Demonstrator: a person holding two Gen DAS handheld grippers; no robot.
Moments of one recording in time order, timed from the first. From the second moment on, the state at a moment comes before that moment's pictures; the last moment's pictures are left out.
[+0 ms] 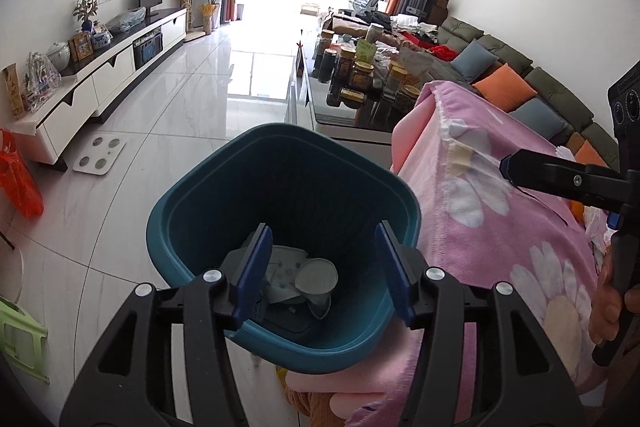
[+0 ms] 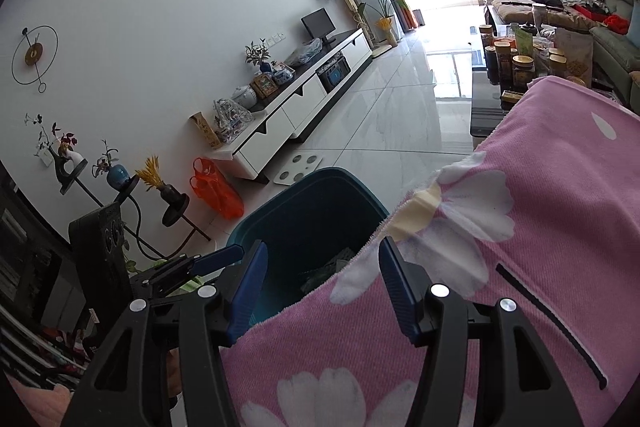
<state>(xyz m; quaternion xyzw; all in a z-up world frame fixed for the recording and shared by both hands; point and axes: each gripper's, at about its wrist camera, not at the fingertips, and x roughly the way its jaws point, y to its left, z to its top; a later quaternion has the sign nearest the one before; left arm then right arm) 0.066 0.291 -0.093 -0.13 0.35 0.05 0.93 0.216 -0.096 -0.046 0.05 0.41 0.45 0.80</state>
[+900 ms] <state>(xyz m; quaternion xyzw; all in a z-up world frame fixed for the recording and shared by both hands) 0.063 0.054 -0.049 -0.02 0.31 -0.23 0.92 0.149 -0.323 -0.020 0.11 0.32 0.29 0.90</state>
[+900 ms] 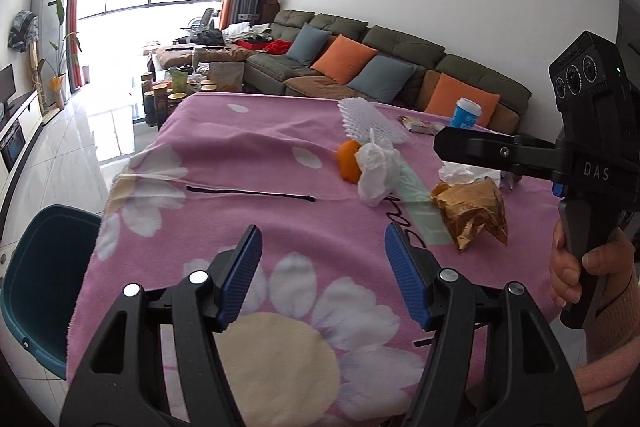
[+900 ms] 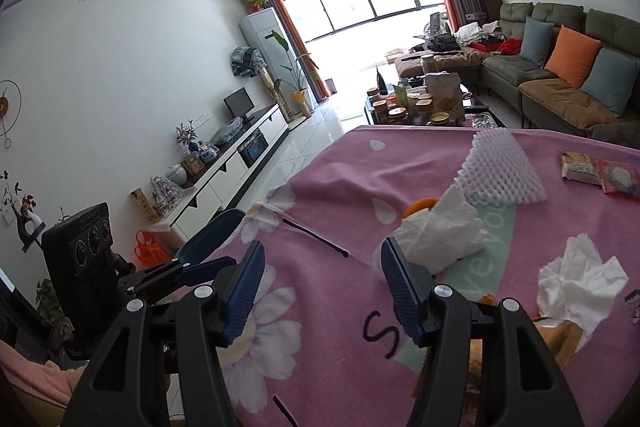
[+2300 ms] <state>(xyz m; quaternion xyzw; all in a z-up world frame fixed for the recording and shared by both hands) 0.116 -0.101 -0.093 -0.01 0.43 -0.36 0.83 0.151 -0.475 -0.081 0.23 0.34 0.17 0.90</state>
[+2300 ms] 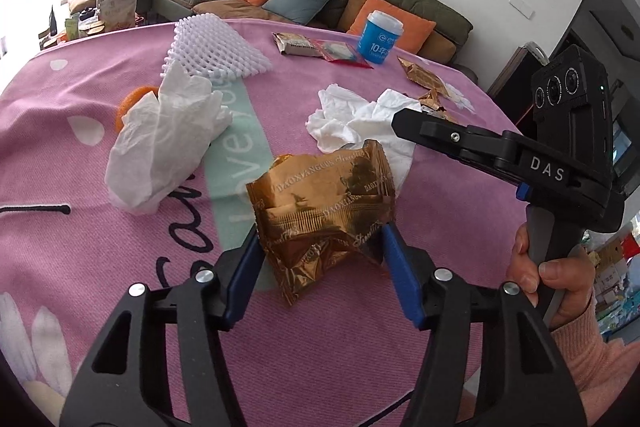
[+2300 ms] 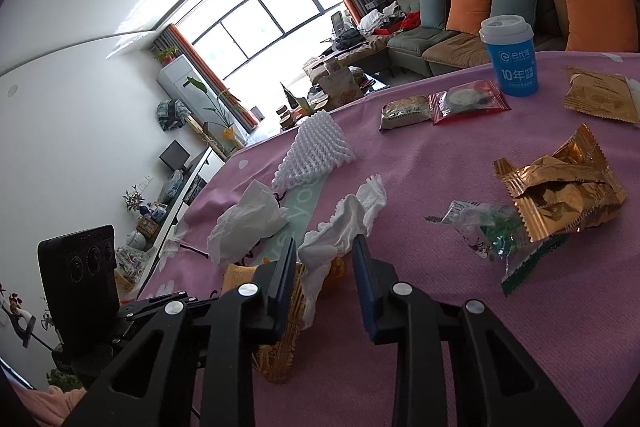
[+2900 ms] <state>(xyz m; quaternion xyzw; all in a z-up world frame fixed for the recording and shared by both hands) 0.071 -0.029 -0.067 0.02 0.37 -0.32 0.87 0.135 -0.474 -0.046 0.22 0.28 0.18 0.92</state>
